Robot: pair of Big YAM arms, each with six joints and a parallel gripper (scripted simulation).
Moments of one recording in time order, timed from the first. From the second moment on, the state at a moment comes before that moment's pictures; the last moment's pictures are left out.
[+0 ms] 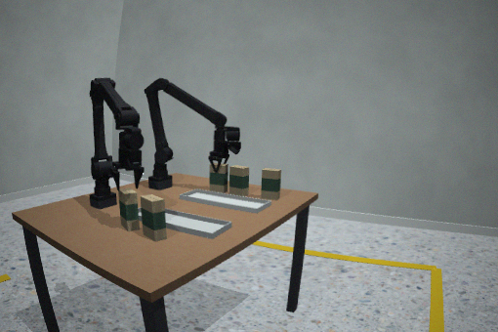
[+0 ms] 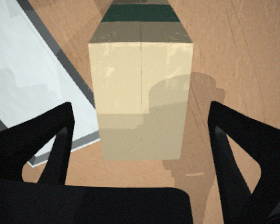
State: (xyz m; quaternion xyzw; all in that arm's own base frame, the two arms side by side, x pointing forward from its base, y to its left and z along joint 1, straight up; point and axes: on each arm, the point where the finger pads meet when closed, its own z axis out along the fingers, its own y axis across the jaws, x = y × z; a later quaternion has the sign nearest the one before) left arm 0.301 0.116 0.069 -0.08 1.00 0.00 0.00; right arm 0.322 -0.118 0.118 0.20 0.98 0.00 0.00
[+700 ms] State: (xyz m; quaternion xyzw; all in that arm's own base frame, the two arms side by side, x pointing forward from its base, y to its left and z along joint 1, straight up) left arm 0.302 0.116 0.069 -0.08 1.00 0.00 0.00; right arm 0.321 -0.117 0.094 0.20 0.98 0.00 0.00
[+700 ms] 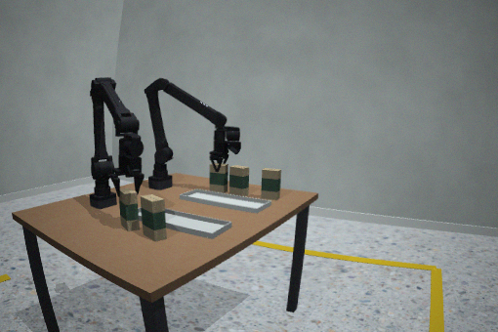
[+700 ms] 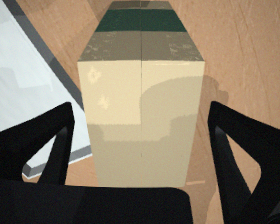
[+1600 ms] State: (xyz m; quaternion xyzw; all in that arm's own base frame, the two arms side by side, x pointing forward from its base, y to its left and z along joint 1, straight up) left arm 0.302 0.116 0.070 -0.08 1.00 0.00 0.00; right arm 0.319 -0.117 0.077 0.20 0.98 0.00 0.00
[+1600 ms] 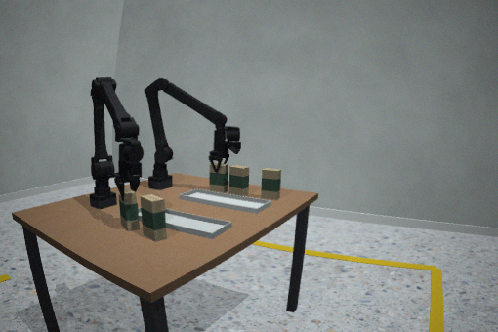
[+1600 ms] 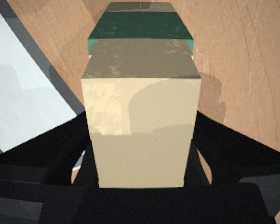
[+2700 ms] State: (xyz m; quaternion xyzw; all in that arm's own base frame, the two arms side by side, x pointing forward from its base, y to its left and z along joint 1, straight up) left arm 0.300 0.115 0.071 -0.08 1.00 0.00 0.00; right arm 0.319 -0.116 0.077 0.20 0.98 0.00 0.00
